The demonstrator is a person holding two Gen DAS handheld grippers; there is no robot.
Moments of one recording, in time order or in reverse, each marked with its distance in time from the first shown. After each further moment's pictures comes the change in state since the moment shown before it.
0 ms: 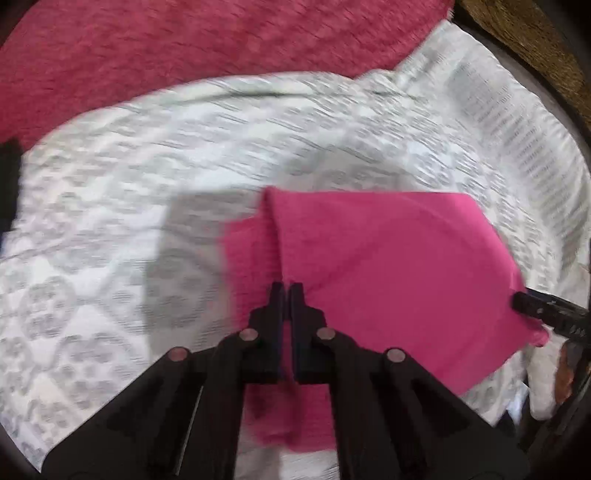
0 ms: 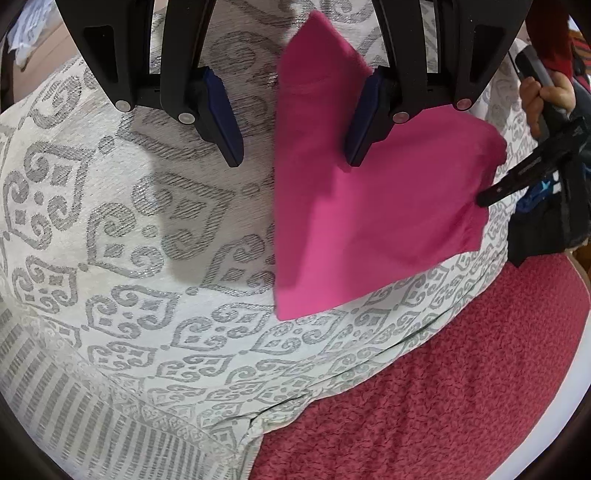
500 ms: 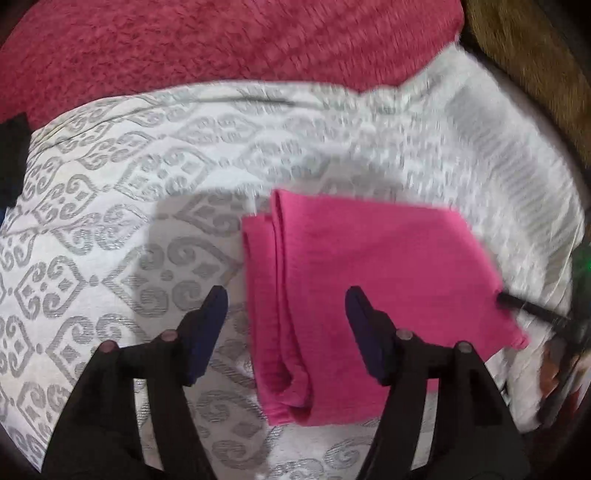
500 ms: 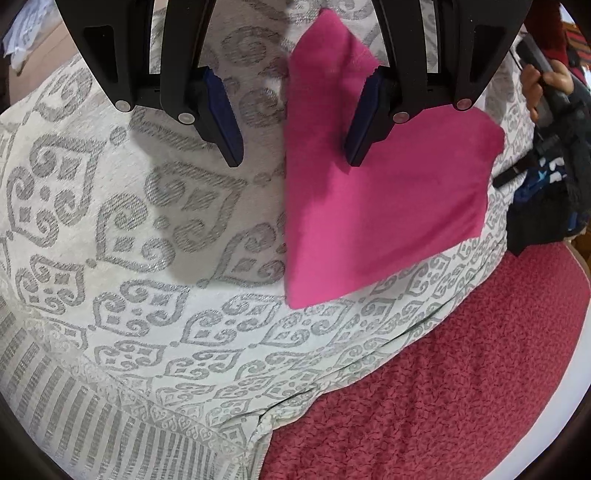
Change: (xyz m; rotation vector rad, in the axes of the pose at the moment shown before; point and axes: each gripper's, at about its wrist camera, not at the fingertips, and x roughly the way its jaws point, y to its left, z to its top) left arm -0.002 0.006 -0.002 -0.043 0.024 -0.067; right arm -0.002 -0.008 0.008 0.033 -0.008 0.013
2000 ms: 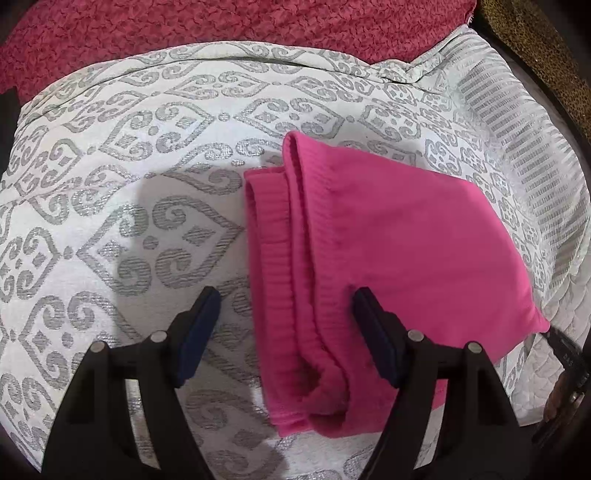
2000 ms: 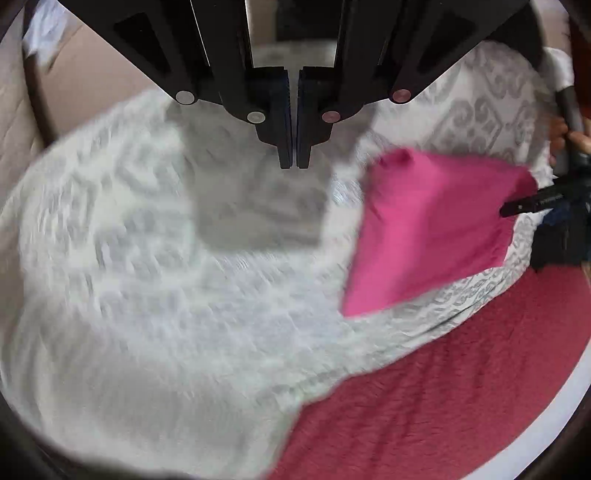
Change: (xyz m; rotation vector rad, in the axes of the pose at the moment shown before) left arm 0.027 0.011 -0.012 -0.040 0.068 -0.017; right arm -0.045 -0.043 -0.070 -0.028 -0.094 -0.122
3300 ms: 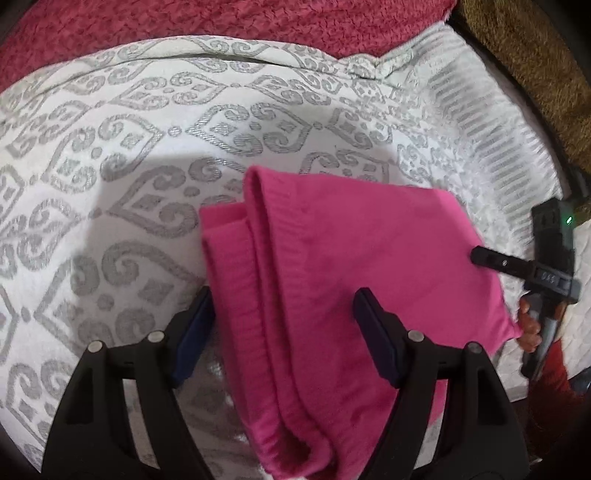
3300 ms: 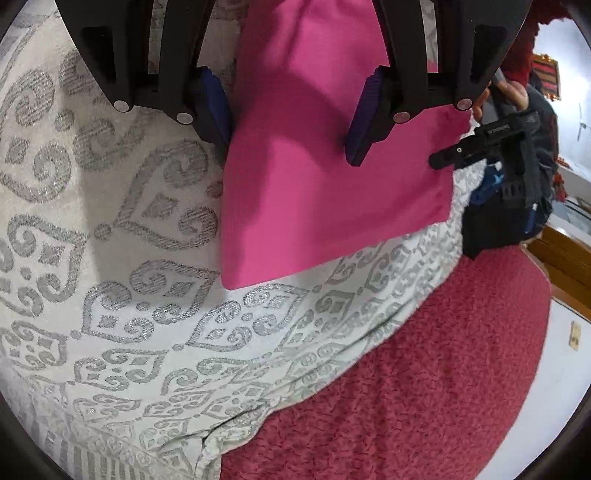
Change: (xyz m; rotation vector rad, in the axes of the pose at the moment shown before) left arm 0.017 -0.008 0.032 0.068 0.062 -0.153; right arm 0.101 0.060 0.107 -0.022 0.172 0.363
